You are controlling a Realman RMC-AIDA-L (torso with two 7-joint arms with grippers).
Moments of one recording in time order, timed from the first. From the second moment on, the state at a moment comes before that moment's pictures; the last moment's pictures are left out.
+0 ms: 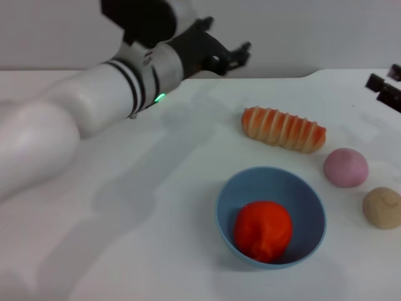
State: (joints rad) left arm -0.54 -2.07 1.94 1.13 2.21 0.16 -2.45; right arm 0.40 2.07 -0.43 -0.58 -1.67 -1.39 1.21
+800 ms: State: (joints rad) left arm -0.39 -2.08 2.48 0.70 2.20 -0.98 -2.74; right arm 0.33 2.08 -0.43 -0.02 -0.82 -1.38 0.37
